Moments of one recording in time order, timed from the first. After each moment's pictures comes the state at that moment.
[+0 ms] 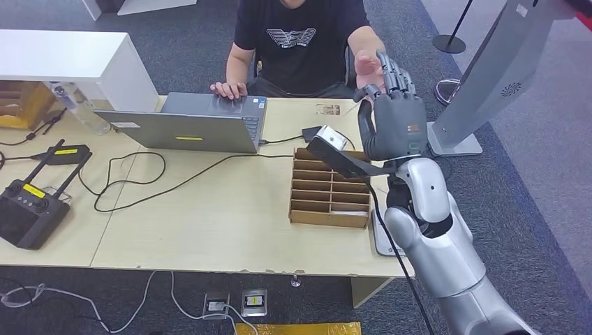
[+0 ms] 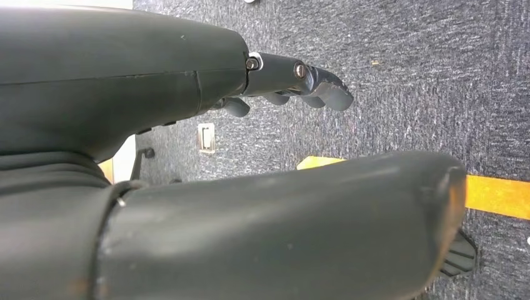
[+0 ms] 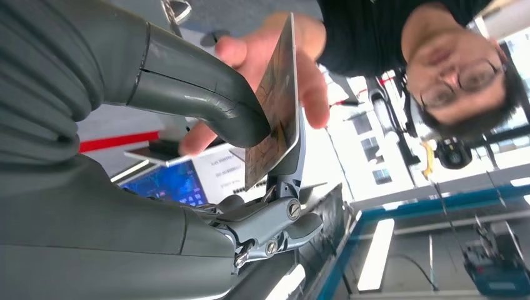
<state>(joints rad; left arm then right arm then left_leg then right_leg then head) -0.19 0.20 -1.27 -0.18 1.12 0.12 0.05 -0.63 -0.12 0.62 -1.41 1.17 -0.11 0.18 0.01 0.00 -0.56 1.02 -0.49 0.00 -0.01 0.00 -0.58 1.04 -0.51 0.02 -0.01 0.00</state>
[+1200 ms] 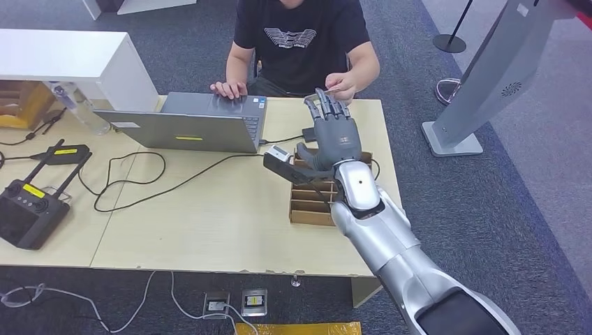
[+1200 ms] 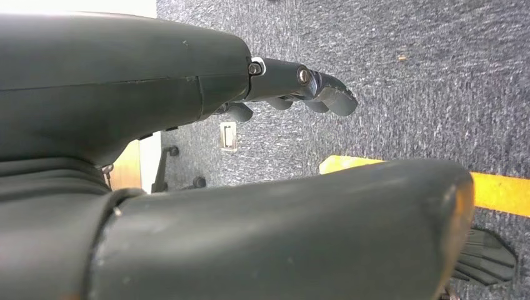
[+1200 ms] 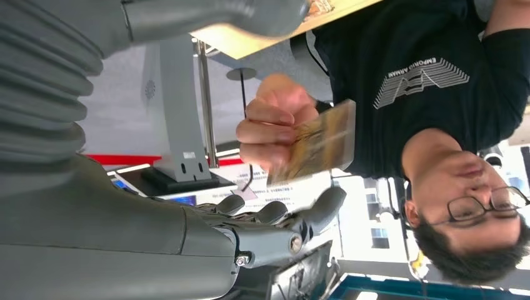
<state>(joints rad) -0.19 0.23 -1.28 -0.18 1.14 0.09 0.15 -0.80 0.13 0.69 -0.73 1.29 -0.29 0.12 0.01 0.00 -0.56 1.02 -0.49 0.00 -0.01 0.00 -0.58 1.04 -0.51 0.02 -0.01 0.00</state>
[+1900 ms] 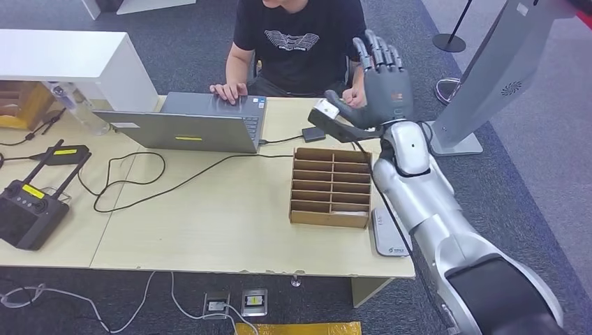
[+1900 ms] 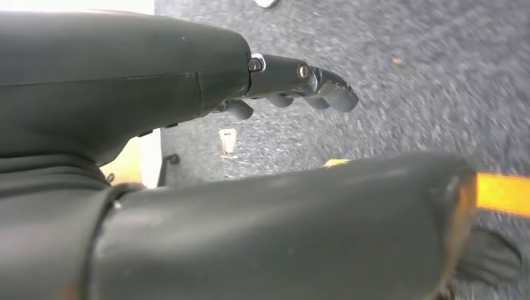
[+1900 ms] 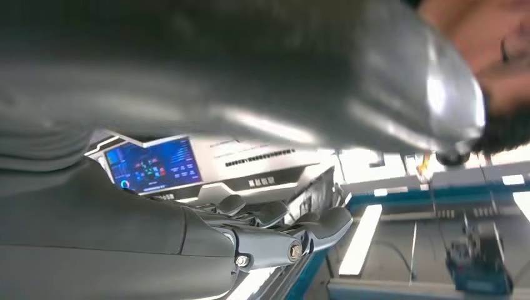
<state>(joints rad) -0.19 0.25 -1.28 -0.18 1.10 0.03 0.13 -0.98 -0.01 0.55 -0.61 1.17 -0.51 -0.09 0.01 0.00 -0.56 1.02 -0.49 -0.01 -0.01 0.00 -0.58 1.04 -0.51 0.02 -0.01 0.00</state>
